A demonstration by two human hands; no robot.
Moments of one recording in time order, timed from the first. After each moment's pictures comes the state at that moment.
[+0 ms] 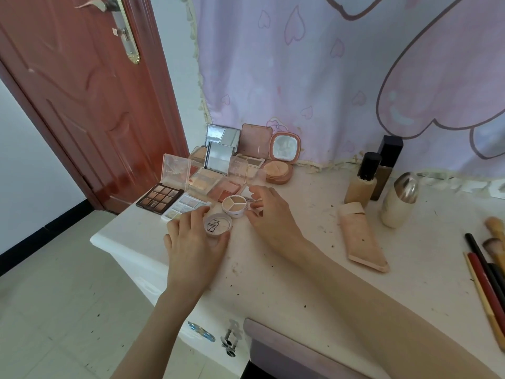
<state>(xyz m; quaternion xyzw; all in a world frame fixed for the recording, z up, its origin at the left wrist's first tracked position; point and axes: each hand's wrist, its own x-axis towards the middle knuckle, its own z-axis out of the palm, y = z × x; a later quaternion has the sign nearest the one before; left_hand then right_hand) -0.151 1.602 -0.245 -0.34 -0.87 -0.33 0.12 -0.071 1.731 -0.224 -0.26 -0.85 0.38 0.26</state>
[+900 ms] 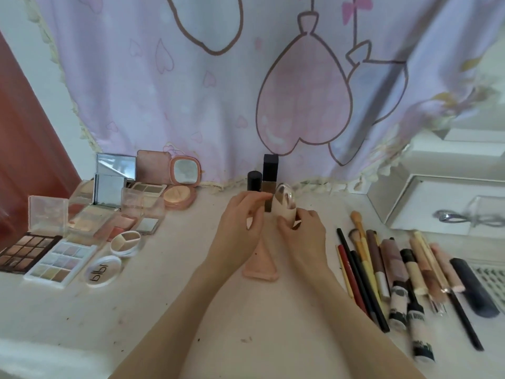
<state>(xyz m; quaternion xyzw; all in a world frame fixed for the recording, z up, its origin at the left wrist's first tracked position) -0.016 1.750 -0.193 -0.62 -0.58 -0.52 -0.04 0.100 1.811 -0.221 -0.54 -0.68 0.30 0.39</state>
